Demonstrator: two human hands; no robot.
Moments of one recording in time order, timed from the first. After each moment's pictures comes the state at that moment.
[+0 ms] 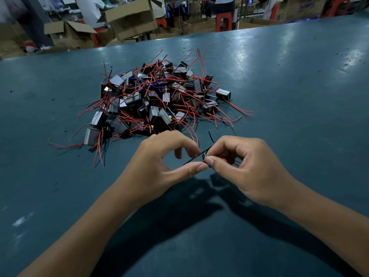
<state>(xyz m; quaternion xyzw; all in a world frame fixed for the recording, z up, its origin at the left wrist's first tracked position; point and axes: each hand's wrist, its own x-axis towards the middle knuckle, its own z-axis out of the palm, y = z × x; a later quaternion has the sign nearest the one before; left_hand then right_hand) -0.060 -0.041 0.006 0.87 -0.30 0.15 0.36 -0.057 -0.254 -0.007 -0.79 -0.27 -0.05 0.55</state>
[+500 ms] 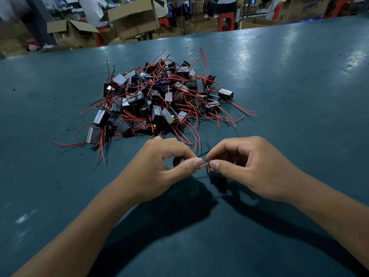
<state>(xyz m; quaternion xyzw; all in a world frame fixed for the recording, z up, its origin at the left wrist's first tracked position) -0.059 -0.035 0.006 0.88 -0.28 0.08 0.37 -0.047 -0.266 -0.002 -0.82 -0.27 0.05 0.50</state>
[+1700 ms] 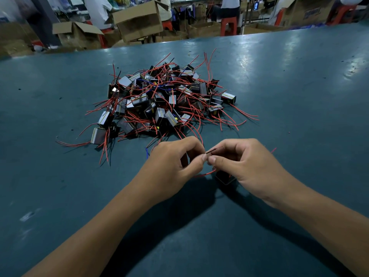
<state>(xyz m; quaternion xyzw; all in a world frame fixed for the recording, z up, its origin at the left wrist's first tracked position) -0.051 -0.049 -0.007 0.89 -0.25 0.13 0.35 -0.046 -0.244 -0.008 -0.76 -0.14 0.08 0.63</state>
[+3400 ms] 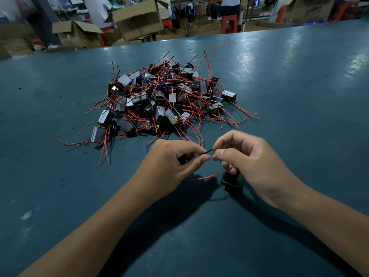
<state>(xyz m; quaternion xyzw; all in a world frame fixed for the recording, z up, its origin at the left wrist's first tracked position) -0.049 -0.046 -0.013 0.87 -0.27 0.15 0.39 -0.049 -0.246 -0.010 -0.69 -0.14 0.07 0.70</state>
